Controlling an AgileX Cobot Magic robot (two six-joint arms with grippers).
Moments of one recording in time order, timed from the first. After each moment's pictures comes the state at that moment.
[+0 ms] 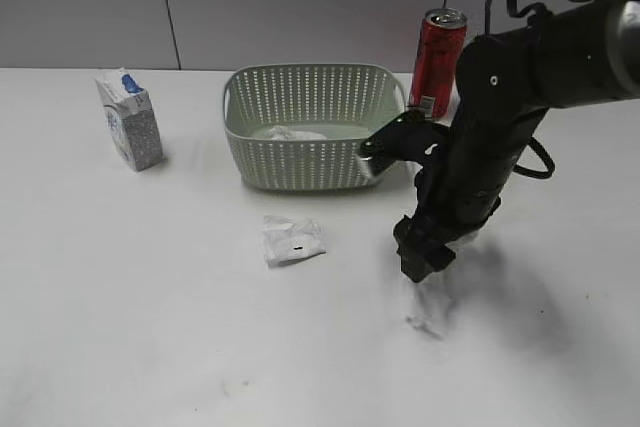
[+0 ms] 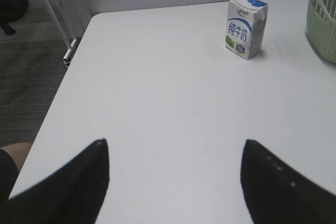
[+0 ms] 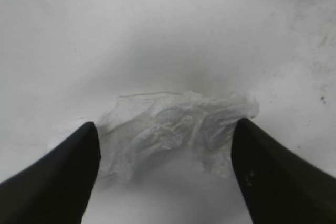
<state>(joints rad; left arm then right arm) -0.05 -0.01 -0.51 -0.03 1.05 0.09 0.53 1.96 -1.16 0.03 0.69 -0.31</state>
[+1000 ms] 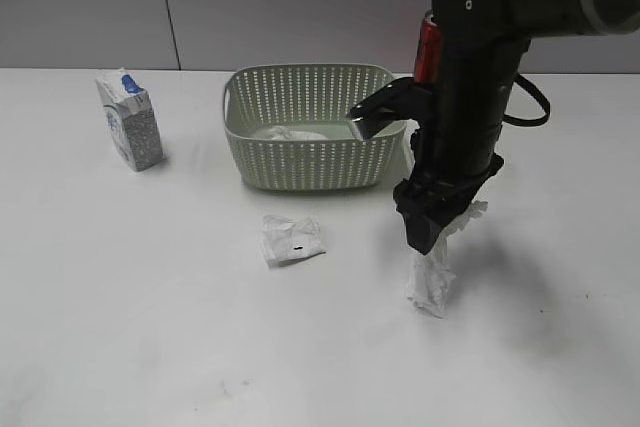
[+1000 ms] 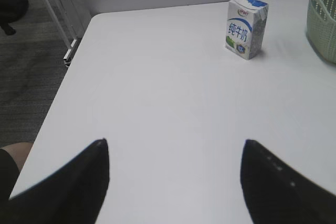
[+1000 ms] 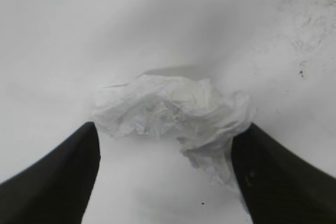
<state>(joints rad) -0.05 -0.01 -0.51 -0.03 1.05 0.09 0.53 2.02 -1.42 0.01 1.05 -0.32</state>
